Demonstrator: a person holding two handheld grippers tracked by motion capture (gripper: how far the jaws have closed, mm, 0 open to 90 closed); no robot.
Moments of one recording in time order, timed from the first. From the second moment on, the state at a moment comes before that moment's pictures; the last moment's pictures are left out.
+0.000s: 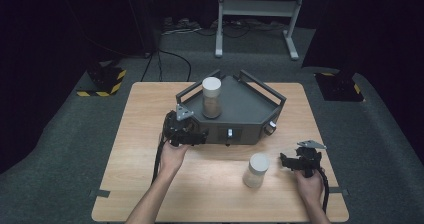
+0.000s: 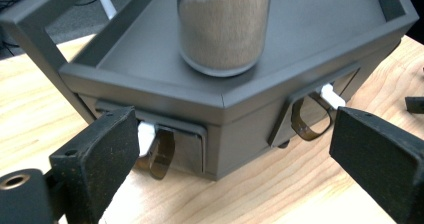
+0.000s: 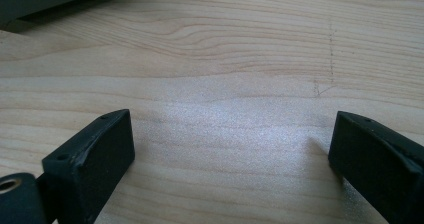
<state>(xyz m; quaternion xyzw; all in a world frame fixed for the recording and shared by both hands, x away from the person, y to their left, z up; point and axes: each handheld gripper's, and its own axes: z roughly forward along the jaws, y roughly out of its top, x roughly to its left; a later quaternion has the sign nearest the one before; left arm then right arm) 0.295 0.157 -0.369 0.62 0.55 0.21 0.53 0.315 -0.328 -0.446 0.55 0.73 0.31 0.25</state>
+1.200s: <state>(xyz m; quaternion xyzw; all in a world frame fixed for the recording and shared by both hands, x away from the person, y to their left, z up) 0.281 0.149 -0.443 0.61 0.59 0.20 0.49 0.315 -0.328 -0.446 0.55 0.73 0.31 0.25</state>
